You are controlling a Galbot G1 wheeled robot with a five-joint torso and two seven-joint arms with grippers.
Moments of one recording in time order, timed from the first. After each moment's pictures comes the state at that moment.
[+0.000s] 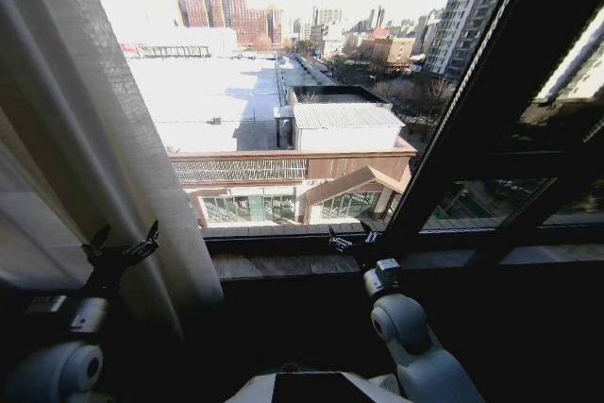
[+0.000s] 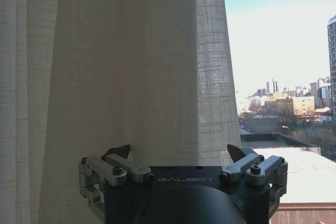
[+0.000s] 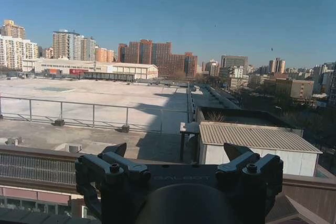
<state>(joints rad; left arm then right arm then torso) 1.72 -1.33 -1.10 -2.35 -0.46 0.19 0.14 -1.45 1.26 0.37 2.15 0.19 -0.25 0.15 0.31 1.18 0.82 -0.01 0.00</state>
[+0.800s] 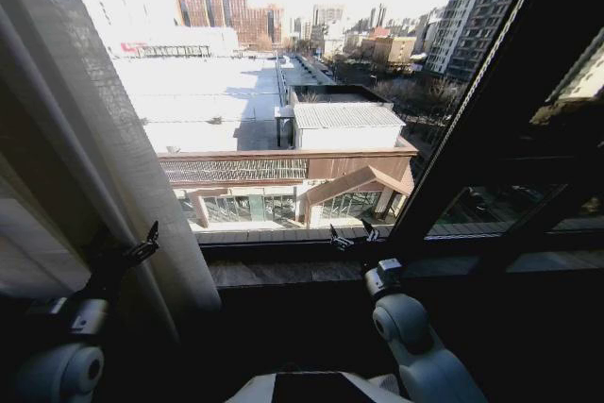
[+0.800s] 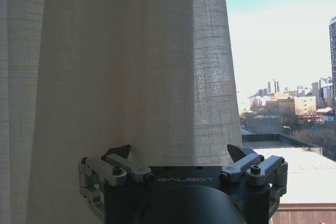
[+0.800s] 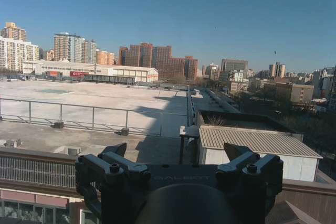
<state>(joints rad) 1.72 -1.35 -1.10 -2.36 -0.45 0.19 0.14 -1.44 1.24 0.38 2.15 0.19 -0.23 0.15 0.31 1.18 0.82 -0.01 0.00</state>
